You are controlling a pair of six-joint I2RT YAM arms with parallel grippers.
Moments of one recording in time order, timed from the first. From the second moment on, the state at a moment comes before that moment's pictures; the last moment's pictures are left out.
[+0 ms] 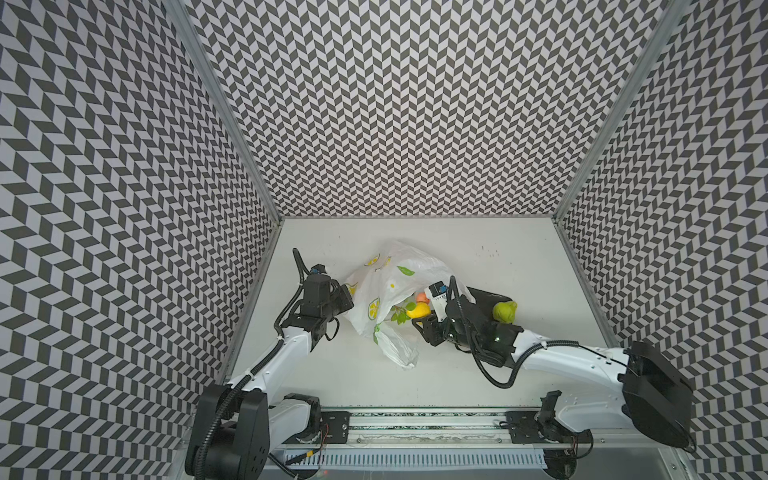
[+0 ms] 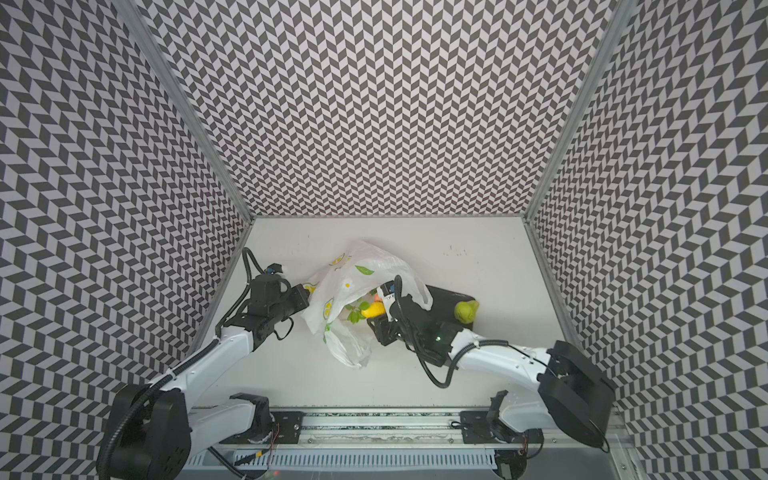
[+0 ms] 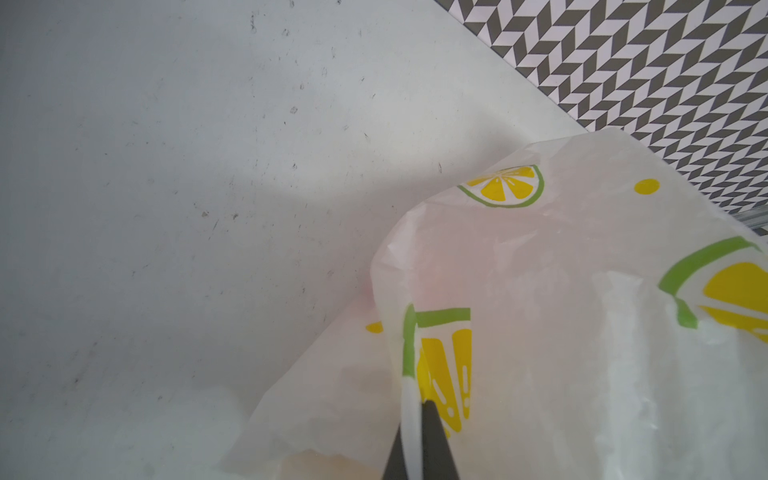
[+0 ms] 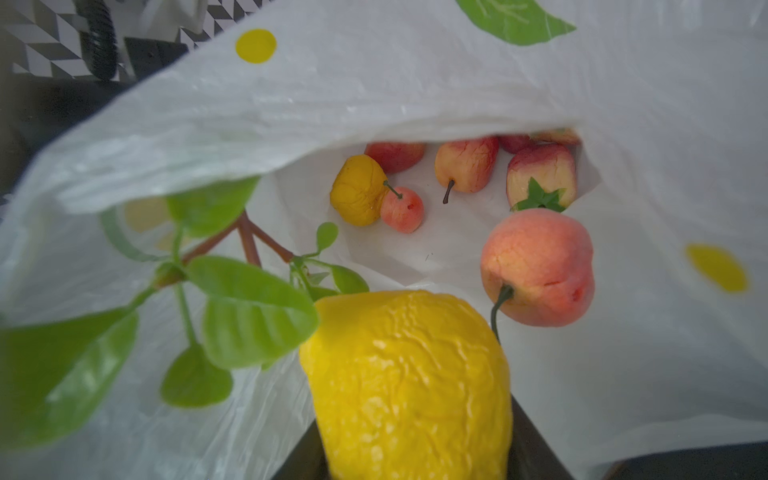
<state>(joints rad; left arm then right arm) -0.16 1.16 0.56 -0.07 0.11 -0.58 0.96 1.29 0.69 0.03 0.05 0.49</state>
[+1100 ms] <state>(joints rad) -0.09 0.96 0.50 -0.11 -0.06 -0.63 0.61 0.94 0.52 -0.18 0.15 0.73</state>
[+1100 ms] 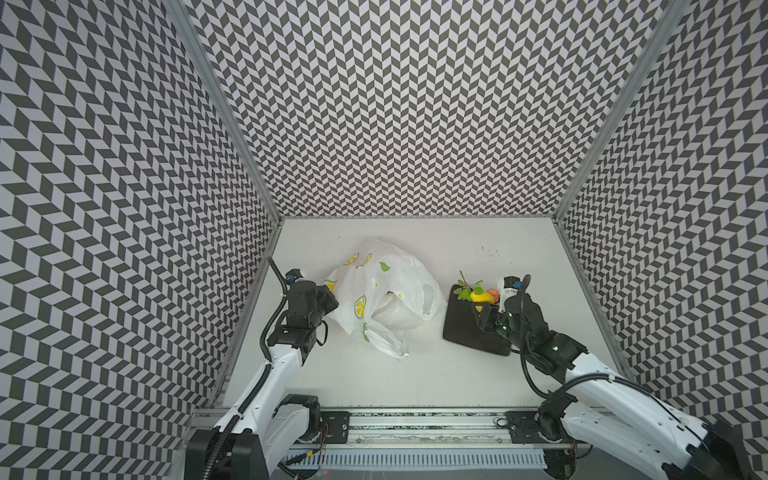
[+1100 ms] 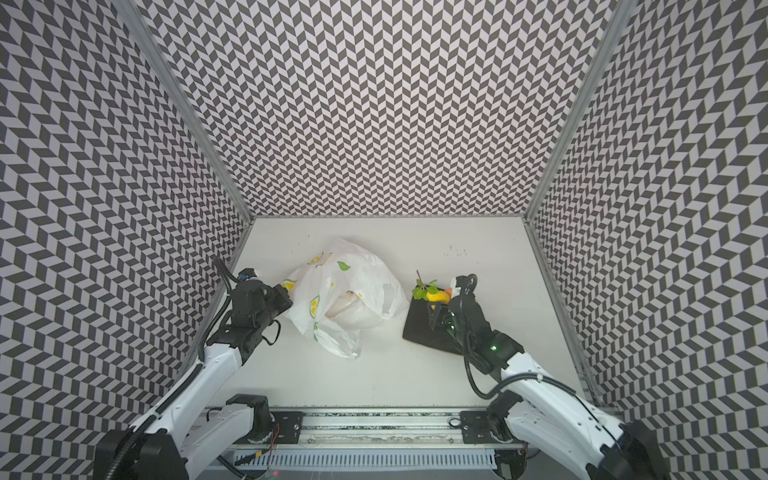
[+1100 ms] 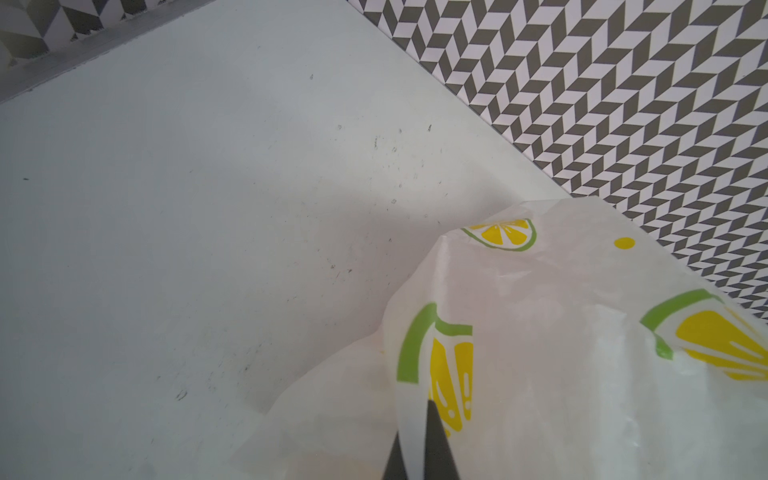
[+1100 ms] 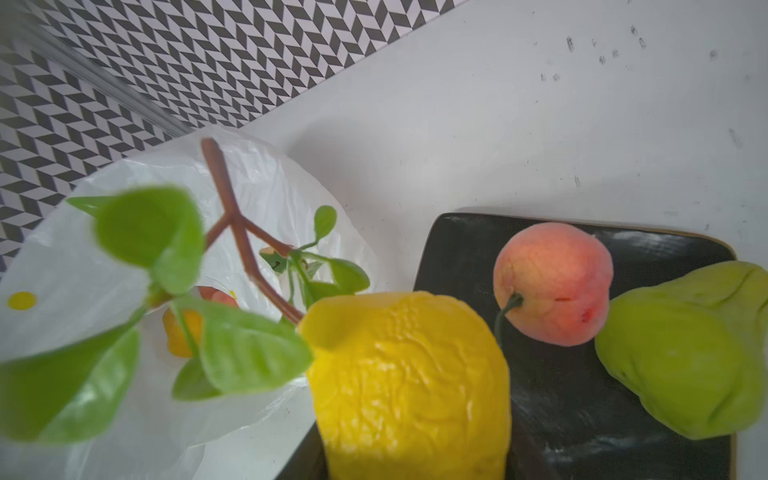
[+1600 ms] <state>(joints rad) -0.09 0.93 0.49 -0.13 -0.06 -0.65 0.61 1.39 0.60 0.08 0.17 0.80</state>
